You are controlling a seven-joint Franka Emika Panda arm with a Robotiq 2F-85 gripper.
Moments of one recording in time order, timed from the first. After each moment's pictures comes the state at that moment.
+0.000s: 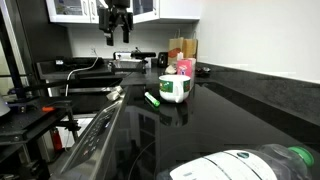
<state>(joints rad) 0.04 -0.24 0.06 -2.49 0.28 2.17 0.37</state>
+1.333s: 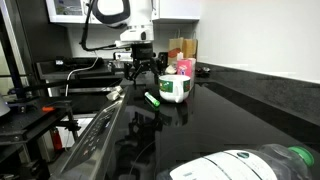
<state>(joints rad) 0.13 0.26 0.02 -2.41 0.16 2.76 1.17</state>
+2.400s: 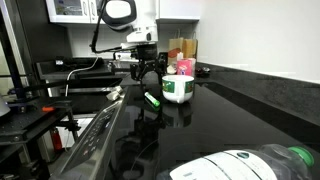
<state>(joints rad) 0.24 0.30 -0.07 -2.36 0.13 2.77 1.24</state>
